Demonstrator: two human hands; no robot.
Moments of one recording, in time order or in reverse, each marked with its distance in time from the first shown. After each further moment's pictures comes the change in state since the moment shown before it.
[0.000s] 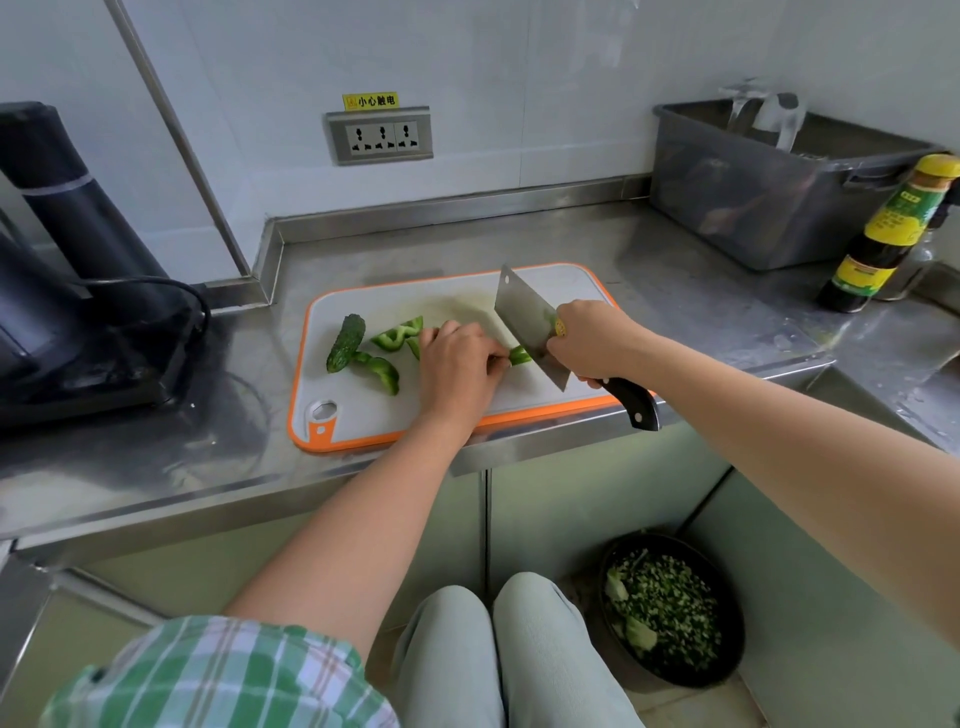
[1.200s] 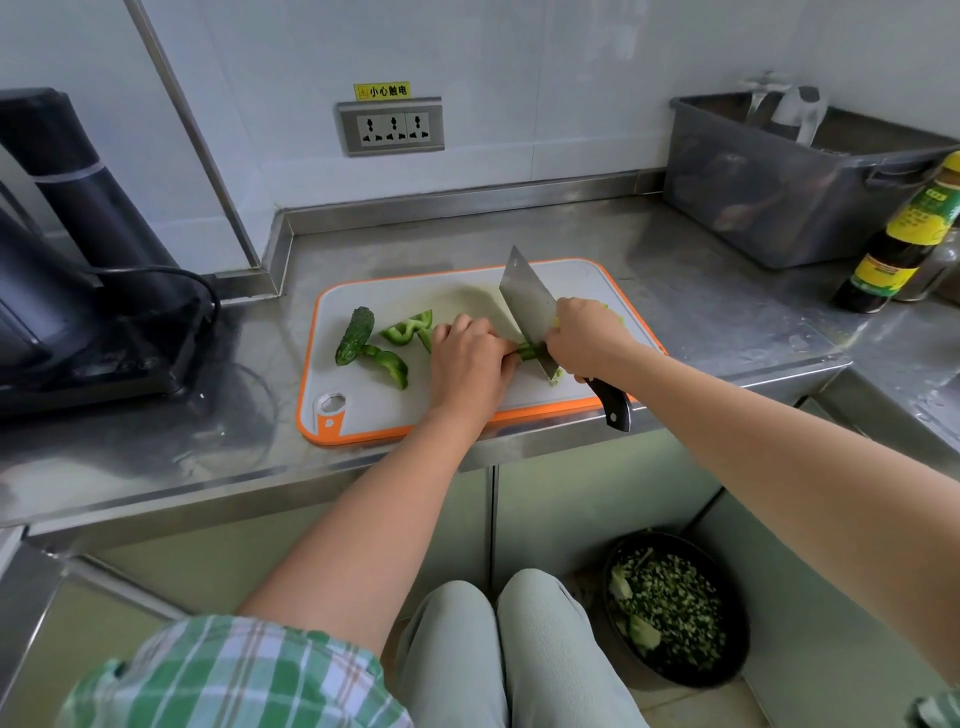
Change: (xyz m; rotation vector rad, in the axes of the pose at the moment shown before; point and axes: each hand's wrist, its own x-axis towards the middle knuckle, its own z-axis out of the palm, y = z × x) left_hand -0.001 -0.001 0.006 0.088 -0.023 0.051; right_hand 0.011 -0.012 0.016 0.072 0.078 0.054
